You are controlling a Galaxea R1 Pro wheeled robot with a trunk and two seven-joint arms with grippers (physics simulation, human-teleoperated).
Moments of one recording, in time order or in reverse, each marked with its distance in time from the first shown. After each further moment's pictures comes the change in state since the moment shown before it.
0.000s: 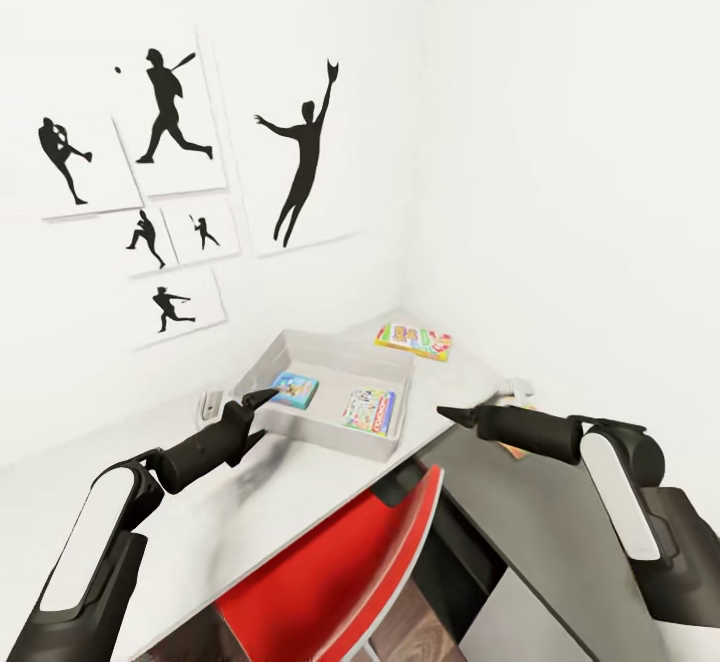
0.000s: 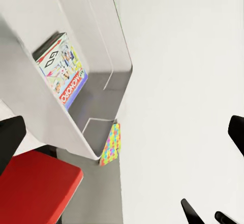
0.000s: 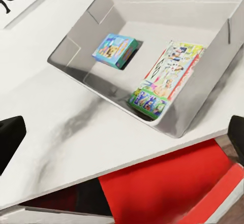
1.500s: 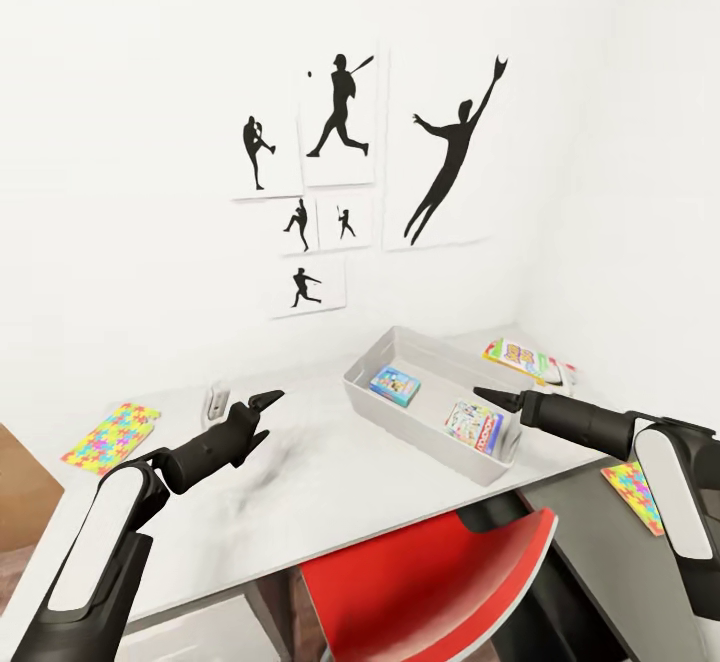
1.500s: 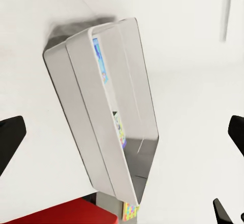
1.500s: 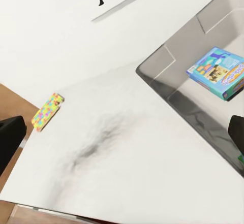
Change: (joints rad) left arm 0.000 -0.001 -0.028 0.000 -0.055 0.000 -0.029; right arm 0.008 -0.059 -0.166 -0.011 0.004 -0.005 0.197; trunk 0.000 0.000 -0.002
